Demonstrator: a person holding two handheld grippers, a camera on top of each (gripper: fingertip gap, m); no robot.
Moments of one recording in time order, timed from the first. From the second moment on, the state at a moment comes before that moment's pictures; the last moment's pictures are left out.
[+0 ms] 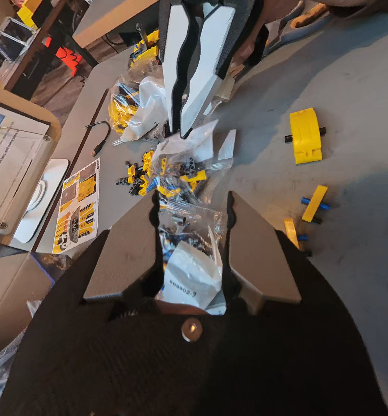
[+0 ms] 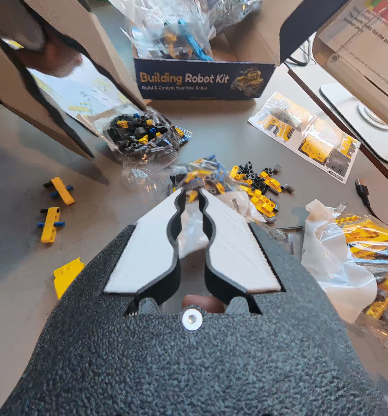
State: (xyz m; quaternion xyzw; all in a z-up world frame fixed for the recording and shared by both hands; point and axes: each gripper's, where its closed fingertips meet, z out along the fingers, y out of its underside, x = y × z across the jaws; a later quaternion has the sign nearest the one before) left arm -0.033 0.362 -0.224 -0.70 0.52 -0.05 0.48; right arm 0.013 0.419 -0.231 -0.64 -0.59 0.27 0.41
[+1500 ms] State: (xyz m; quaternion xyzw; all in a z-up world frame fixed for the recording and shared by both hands) left arm -0.042 0.349 -0.219 -0.71 0.44 -0.26 0.48; right arm 0.021 0.332 -0.294 -0.63 -0.69 0.26 0.24
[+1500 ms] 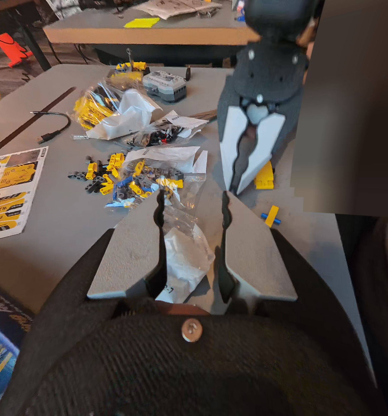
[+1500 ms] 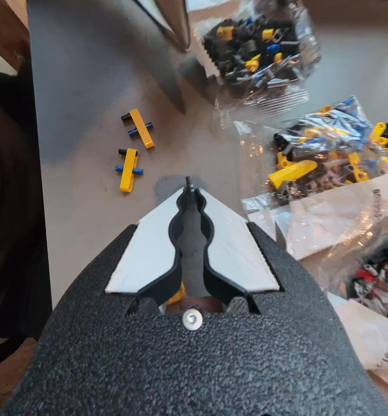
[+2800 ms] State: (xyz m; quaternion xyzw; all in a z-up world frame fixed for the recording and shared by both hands) left arm -0.191 0.288 -0.251 -0.83 0.30 -0.12 0.46; right arm 0.009 0.325 -0.285 -0.63 -0.68 0.27 0.25
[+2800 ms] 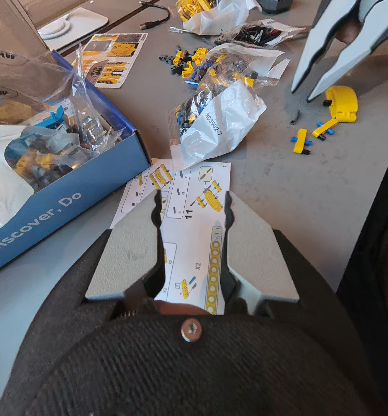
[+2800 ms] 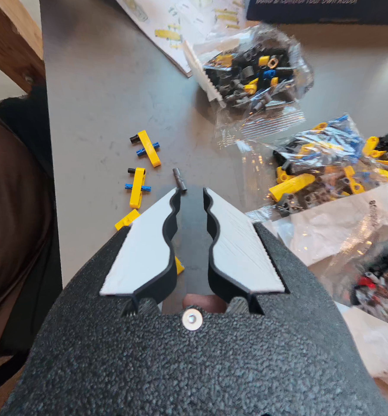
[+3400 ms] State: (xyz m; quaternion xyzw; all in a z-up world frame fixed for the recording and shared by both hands) left arm -0.143 0.306 -0.260 -0.80 0.33 -0.10 0.48; right arm 0.031 0.416 -0.258 -0.69 -0.58 0.15 0.42
